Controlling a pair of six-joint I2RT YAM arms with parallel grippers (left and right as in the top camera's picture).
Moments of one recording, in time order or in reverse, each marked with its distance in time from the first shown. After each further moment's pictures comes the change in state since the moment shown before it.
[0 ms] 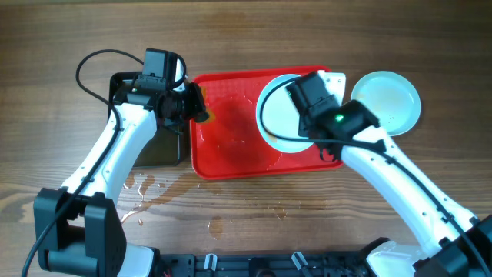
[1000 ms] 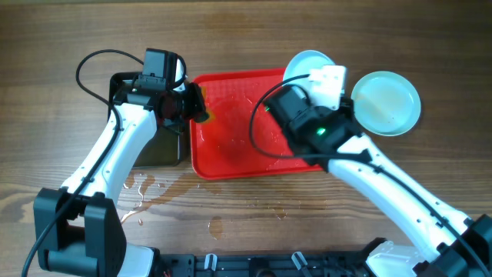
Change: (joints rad) left arm 0.000 0.000 0.000 0.000 0.000 0.000; right arm 0.103 -0.001 0.001 0.038 0.507 0.067
